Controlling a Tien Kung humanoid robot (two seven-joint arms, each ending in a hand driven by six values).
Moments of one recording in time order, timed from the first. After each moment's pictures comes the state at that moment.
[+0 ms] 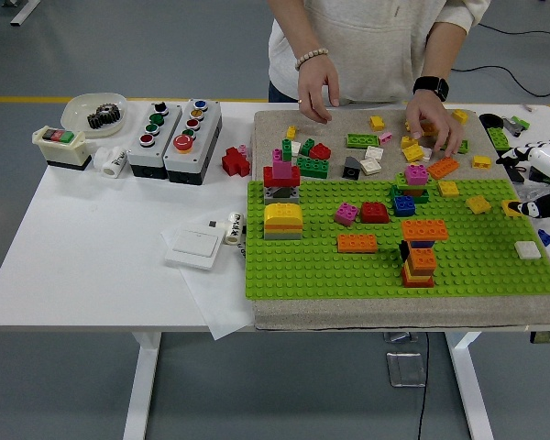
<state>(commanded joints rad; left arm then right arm) -0.14 0.10 -0.32 -0.24 1.32 0.04 0.35 0.67 -0.64 0.89 0.86 -2.09 -0.12 0.40</state>
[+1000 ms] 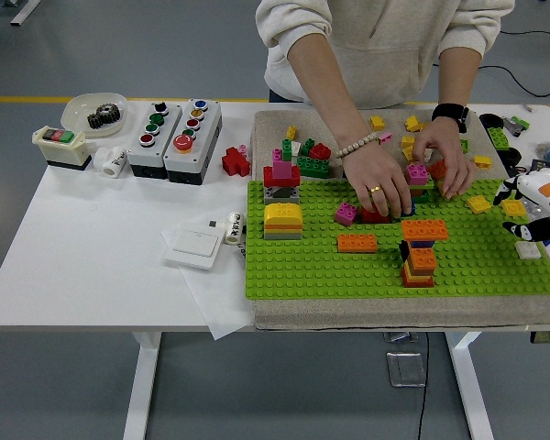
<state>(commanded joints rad) -0.15 0.09 -0.31 -0.24 1.31 0.03 0.35 0.60 -0.64 0.90 0.91 -2.12 -0.10 0.39</state>
